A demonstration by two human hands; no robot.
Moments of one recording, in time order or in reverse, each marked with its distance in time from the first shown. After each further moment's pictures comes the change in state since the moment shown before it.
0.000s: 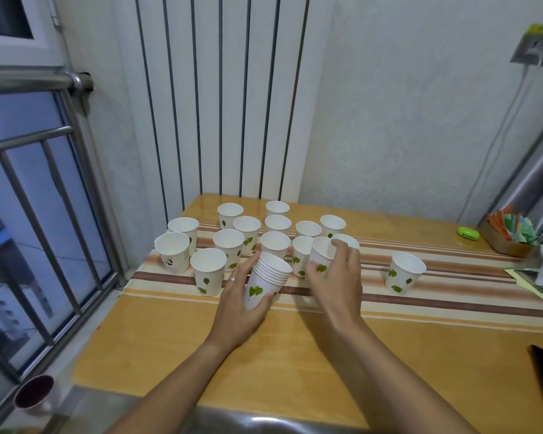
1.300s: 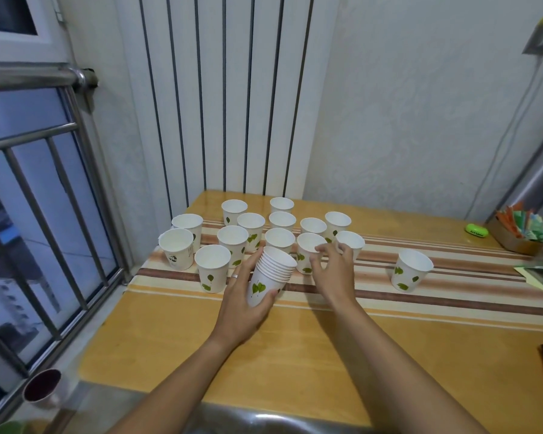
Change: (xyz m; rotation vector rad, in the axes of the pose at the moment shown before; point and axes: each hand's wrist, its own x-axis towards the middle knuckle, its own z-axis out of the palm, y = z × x) left_hand 0.001 -0.002 0.000 -0.003 0.006 -0.023; right_hand 0.028 0.019 0.032 0.107 -0.193 0.064
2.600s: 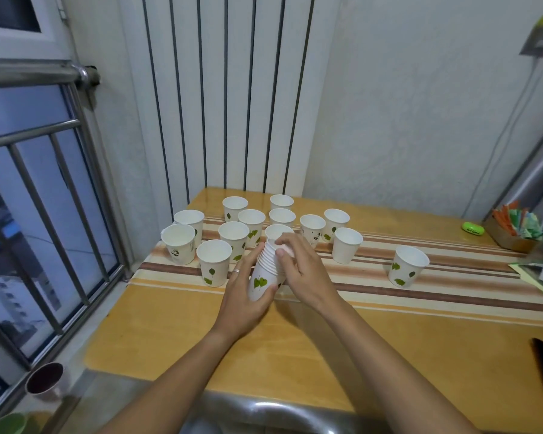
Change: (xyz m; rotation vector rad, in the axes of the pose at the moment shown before) left_hand -0.003 0.004 0.001 -0.022 0.001 0.024; right_hand -0.037 -0.043 -0.002 0.170 -0.228 -0.491
